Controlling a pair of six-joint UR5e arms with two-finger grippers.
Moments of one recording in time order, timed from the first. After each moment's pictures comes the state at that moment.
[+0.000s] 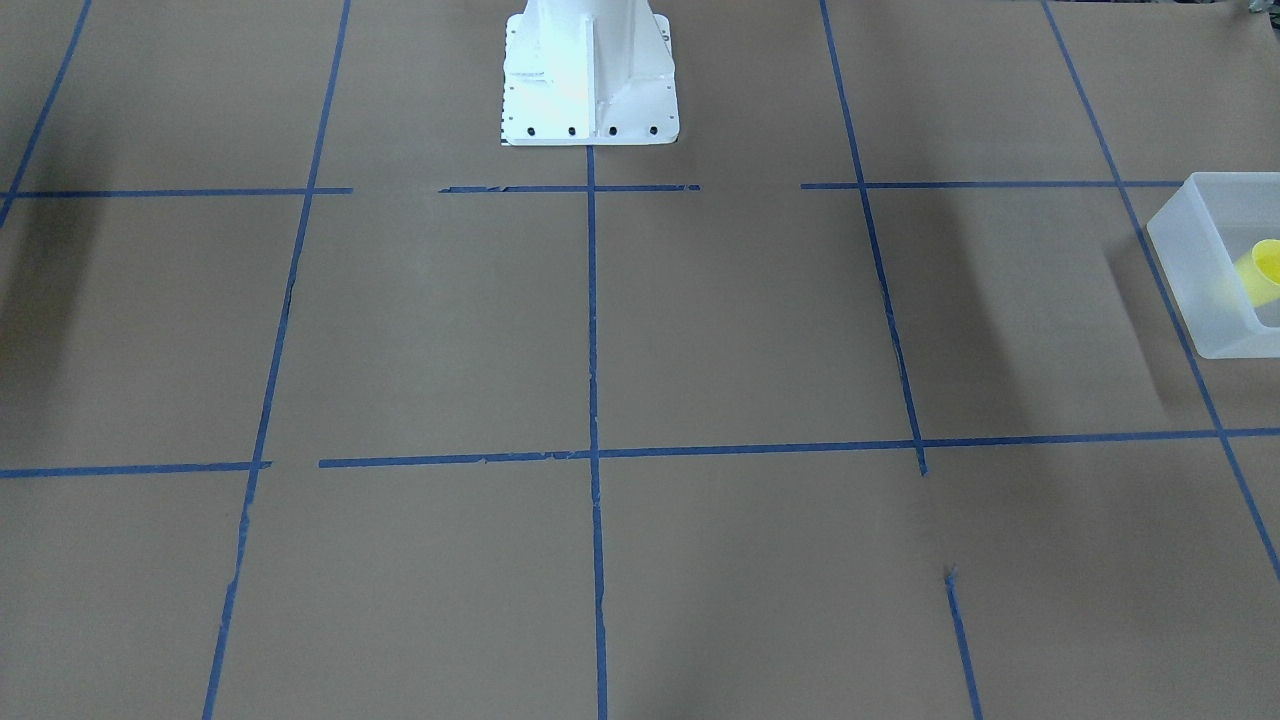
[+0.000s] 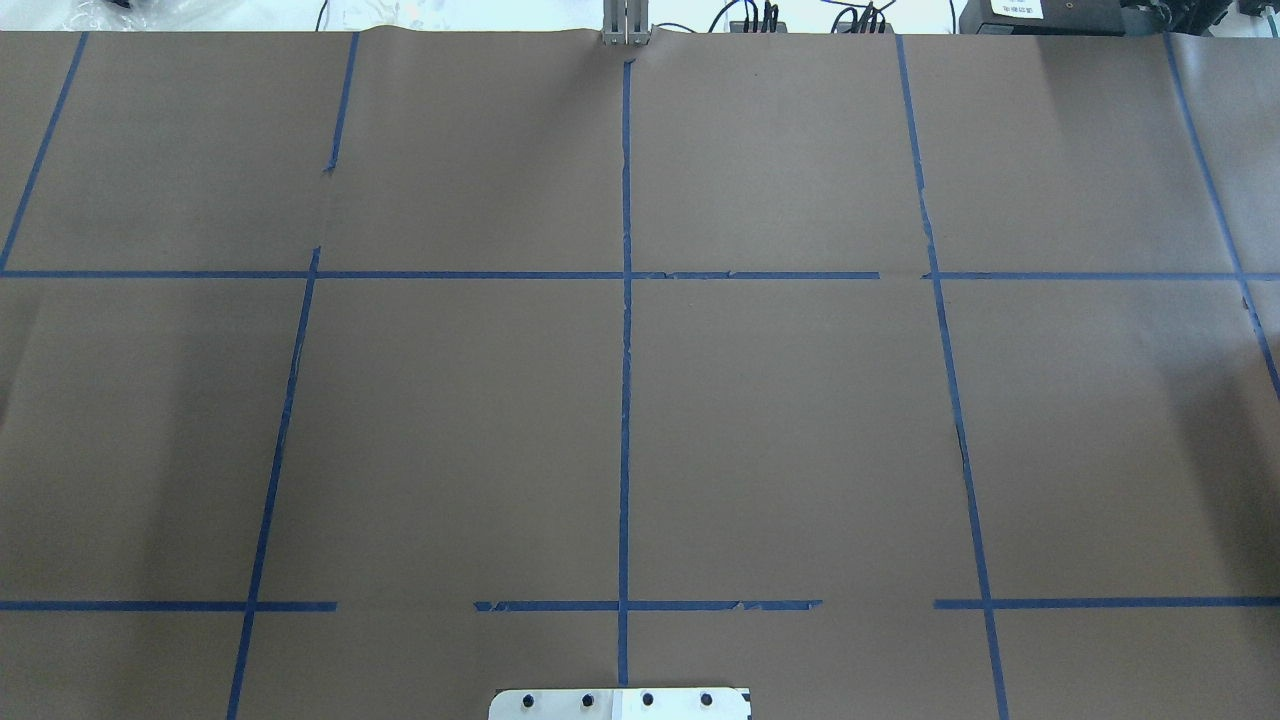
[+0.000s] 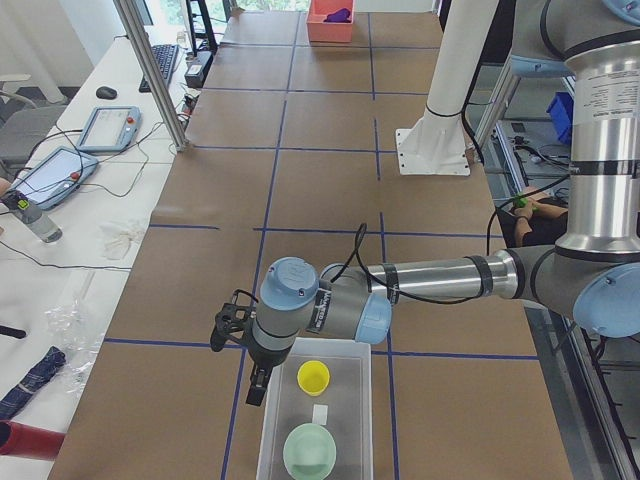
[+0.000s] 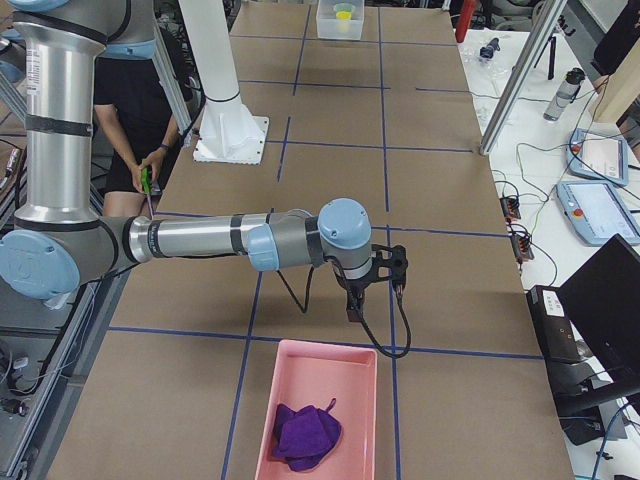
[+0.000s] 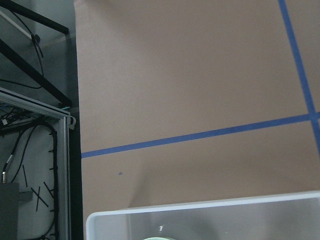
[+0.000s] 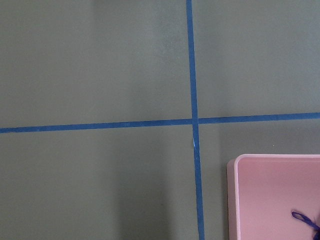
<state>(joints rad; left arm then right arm) -1.69 -1.51 -1.58 -1.86 -2.20 0.03 1.61 -1.68 1.80 -1.46 2.41 0.19</state>
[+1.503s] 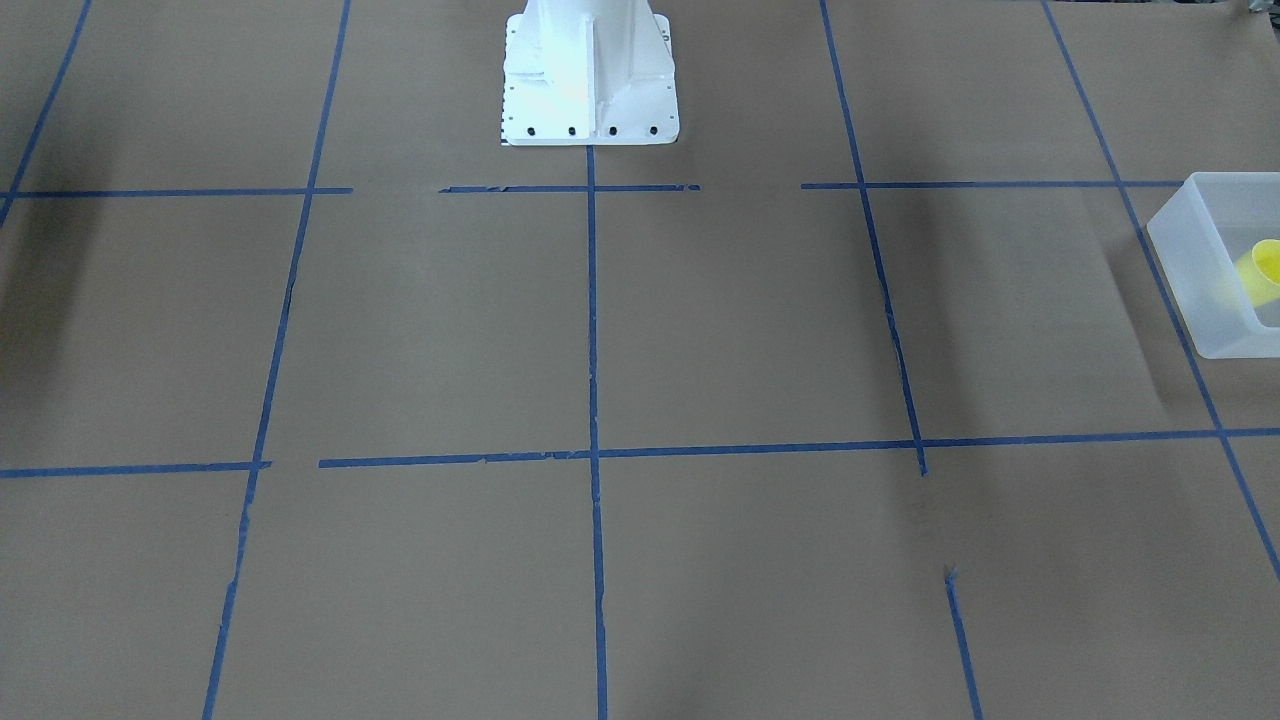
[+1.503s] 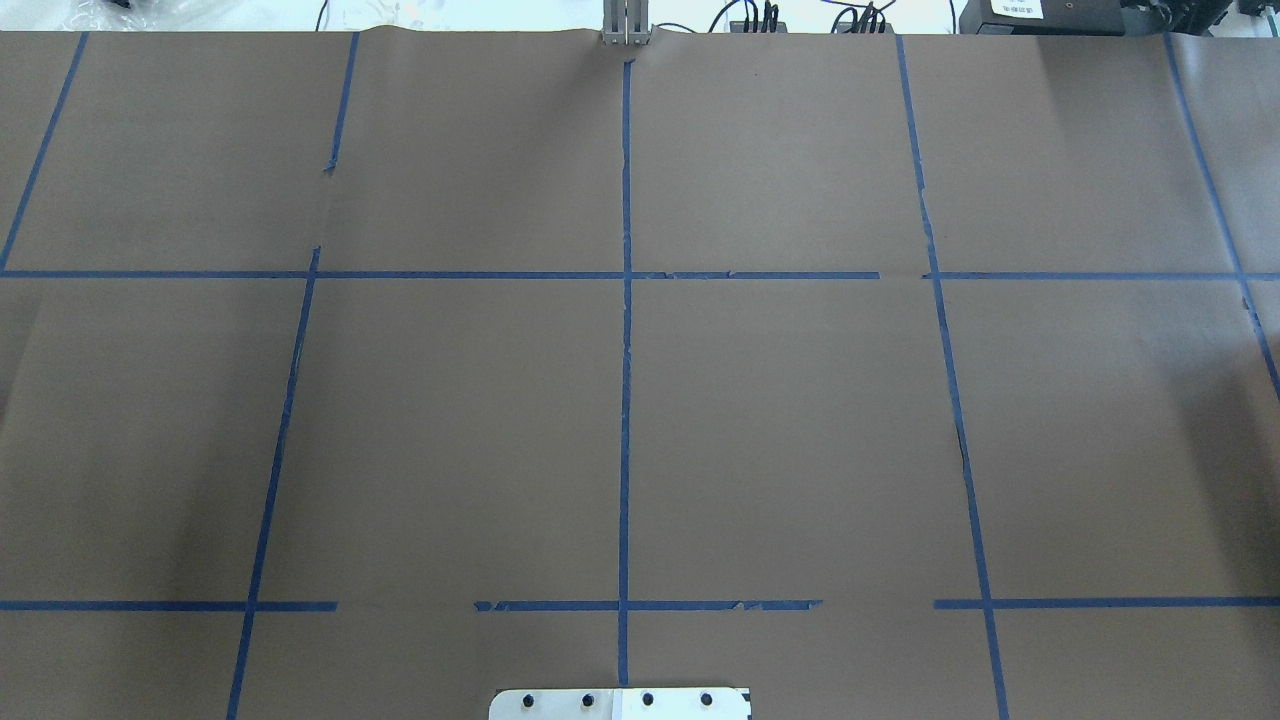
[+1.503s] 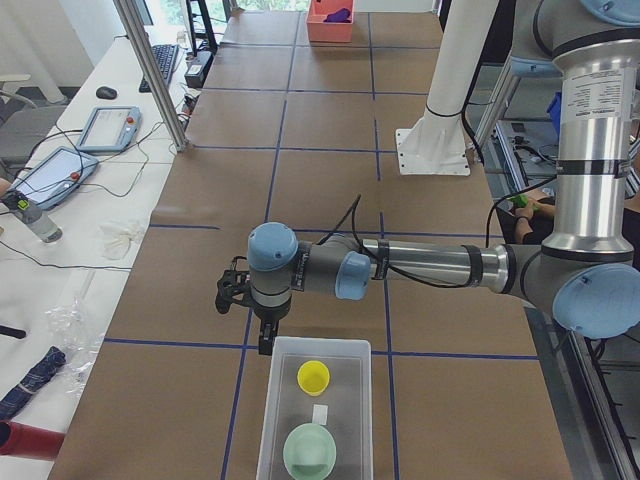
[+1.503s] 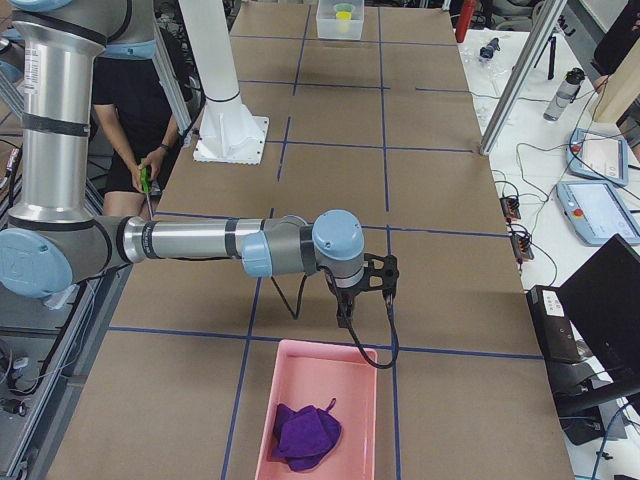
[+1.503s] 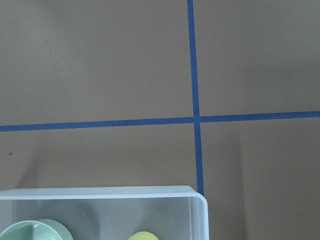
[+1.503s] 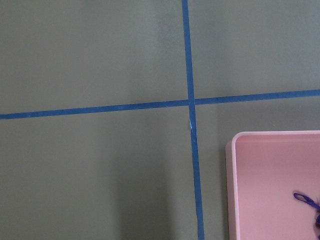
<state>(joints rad) -1.57 -1.52 -1.67 -1.70 -2.29 -0.07 1.60 -1.72 1.79 -1.47 2.43 0.19</state>
